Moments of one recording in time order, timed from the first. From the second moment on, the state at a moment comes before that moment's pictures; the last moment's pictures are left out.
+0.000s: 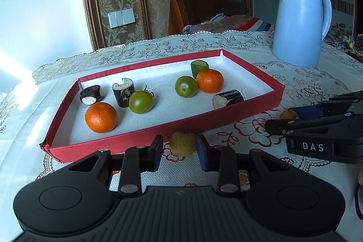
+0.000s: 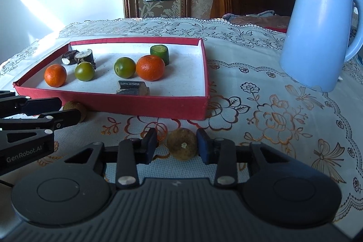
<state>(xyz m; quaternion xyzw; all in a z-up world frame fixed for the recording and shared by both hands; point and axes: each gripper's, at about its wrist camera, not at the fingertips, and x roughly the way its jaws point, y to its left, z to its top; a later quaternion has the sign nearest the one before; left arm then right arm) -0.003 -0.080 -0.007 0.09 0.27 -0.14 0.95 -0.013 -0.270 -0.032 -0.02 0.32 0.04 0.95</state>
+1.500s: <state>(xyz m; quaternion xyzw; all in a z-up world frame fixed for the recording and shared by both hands) -0.012 -0.076 -0.001 0.08 0.25 -0.16 0.95 -0.016 -0.276 -0.032 -0.01 0.32 0.05 0.95</state>
